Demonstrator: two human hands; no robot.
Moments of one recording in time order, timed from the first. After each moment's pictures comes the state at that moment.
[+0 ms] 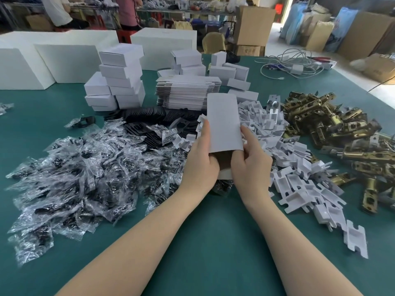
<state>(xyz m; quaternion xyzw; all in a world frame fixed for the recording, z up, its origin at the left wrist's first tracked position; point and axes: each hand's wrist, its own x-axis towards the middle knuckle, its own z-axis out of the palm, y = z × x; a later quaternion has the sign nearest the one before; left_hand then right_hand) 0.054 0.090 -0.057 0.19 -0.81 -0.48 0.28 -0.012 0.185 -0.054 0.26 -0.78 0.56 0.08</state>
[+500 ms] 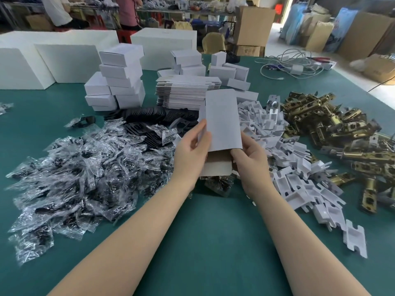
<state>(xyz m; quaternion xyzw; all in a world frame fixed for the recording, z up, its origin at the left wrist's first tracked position) 0.053 0.074 -0.044 0.21 -0.64 -0.65 0.34 -0.025 0.185 -0.048 0.28 -0.62 0.72 -0.16</state>
